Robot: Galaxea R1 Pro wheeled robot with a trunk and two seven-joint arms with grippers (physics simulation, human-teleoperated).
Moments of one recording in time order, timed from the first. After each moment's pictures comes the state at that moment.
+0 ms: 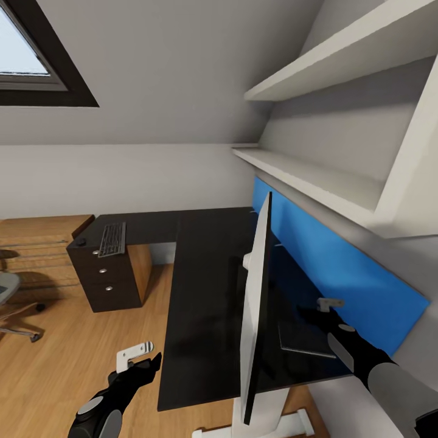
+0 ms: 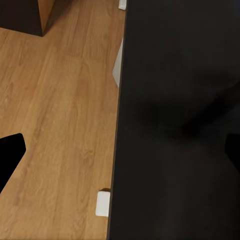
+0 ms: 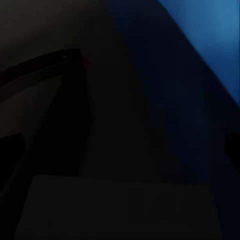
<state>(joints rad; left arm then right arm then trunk) -0.01 -0.05 -0.05 -1.58 0.35 0.53 0.28 -0.76 -0.25 0.38 -0.40 -0.49 -0.02 0.02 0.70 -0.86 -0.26</state>
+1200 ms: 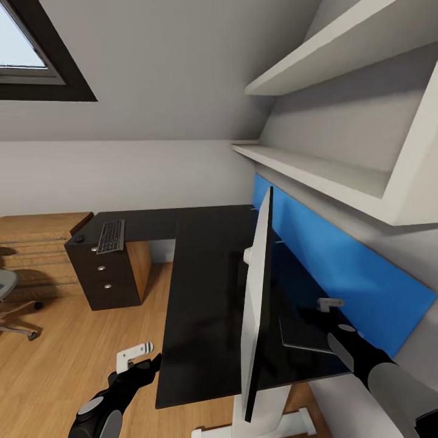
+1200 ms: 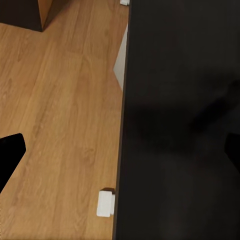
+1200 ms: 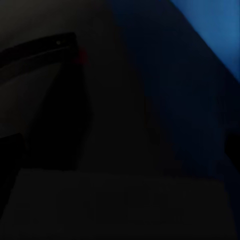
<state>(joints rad) -0.01 -0.05 -0.05 -1.58 0.35 0.53 0.28 -0.76 -0.25 0.38 -0.40 -0.49 -0.02 0.01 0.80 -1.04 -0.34</state>
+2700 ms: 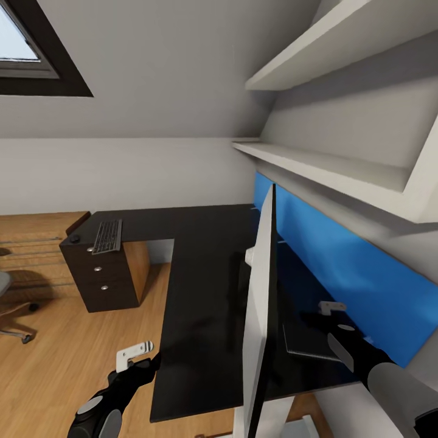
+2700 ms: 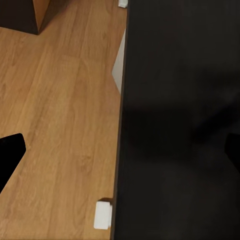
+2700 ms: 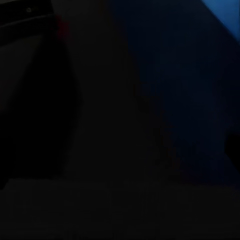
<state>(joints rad) -0.01 -0.04 -0.05 -1.58 0.35 0.53 0.27 -0.76 -0.25 0.38 -0.40 -0.49 0.06 -0.03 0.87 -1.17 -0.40</state>
